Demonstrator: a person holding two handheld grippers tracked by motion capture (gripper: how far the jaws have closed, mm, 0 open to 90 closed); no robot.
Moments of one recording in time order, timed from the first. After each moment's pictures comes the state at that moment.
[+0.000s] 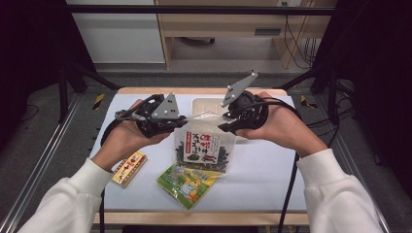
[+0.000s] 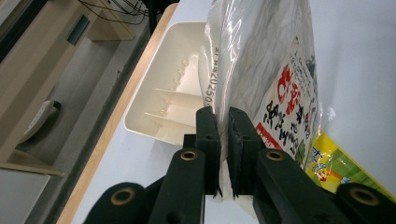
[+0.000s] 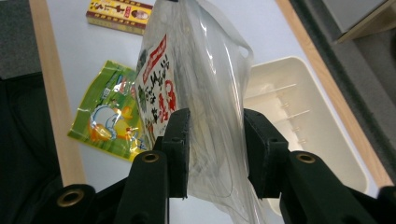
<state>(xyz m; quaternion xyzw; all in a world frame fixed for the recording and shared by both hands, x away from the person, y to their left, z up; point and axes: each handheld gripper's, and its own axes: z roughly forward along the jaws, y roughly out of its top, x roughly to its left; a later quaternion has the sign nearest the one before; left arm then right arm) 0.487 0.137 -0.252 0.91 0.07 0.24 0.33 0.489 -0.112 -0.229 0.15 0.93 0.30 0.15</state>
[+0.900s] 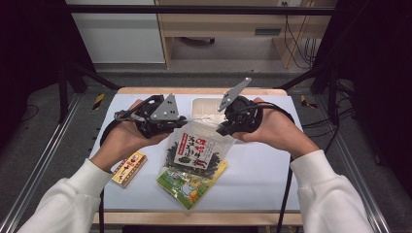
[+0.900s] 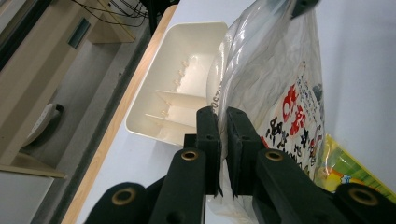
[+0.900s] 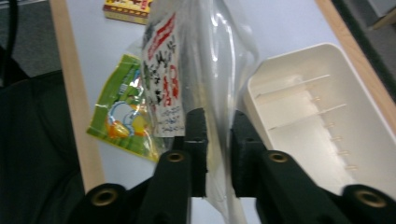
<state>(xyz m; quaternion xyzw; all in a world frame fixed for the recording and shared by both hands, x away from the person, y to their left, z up) 0.484 0.138 -0.252 0.91 0.06 0.25 0.33 0.495 -0.106 -0.247 0.16 0.94 0.29 0.10</state>
